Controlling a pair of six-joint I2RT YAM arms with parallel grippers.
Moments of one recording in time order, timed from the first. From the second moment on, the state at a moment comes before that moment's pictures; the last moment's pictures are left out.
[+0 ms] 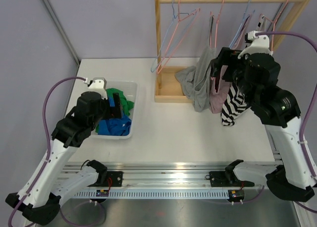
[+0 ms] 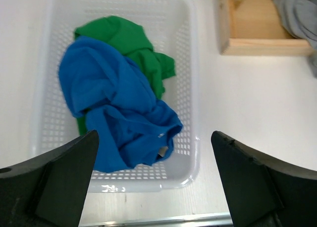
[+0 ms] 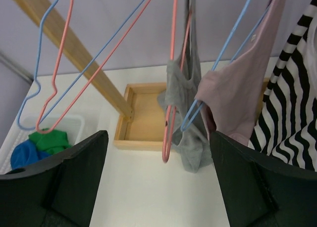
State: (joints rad) left arm -0.50 0.88 1.17 -0.89 -0.35 -0.31; right arm 0.55 1.12 1.75 -0.80 0.39 0.29
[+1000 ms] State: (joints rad) left arm -0.50 0.74 0.91 -0.68 0.05 -0.34; right arm 0.37 1.89 2.54 -0.98 0.42 0.12
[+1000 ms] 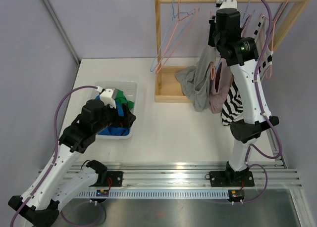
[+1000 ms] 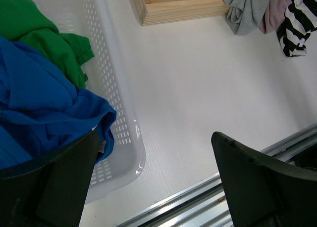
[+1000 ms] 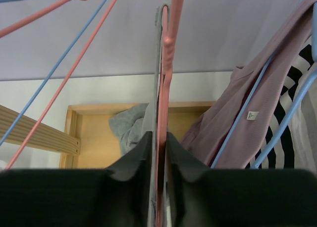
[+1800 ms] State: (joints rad) left arm -0.50 0.74 0.91 -0.68 0.05 -0.35; right arm 0.37 1.71 2.49 -0.96 0.26 0.16
